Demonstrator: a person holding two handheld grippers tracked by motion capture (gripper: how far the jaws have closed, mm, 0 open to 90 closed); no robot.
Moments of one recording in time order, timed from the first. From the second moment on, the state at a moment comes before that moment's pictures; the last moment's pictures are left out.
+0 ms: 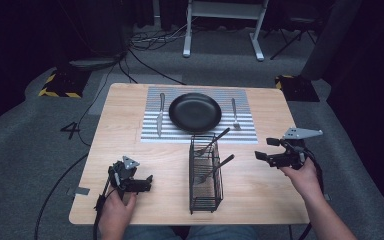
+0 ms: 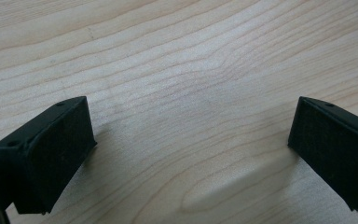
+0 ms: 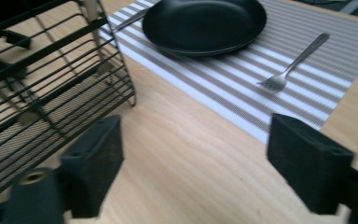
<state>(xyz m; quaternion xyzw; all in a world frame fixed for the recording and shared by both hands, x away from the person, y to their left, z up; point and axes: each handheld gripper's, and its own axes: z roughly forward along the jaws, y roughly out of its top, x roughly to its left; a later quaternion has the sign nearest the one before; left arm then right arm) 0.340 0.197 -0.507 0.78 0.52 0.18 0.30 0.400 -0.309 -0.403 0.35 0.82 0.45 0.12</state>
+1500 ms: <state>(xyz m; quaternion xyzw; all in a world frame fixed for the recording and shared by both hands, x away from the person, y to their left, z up) 0.340 0.197 -0.507 0.78 0.52 0.18 0.30 0.345 -0.331 -0.506 0.37 0.85 0.35 0.16</state>
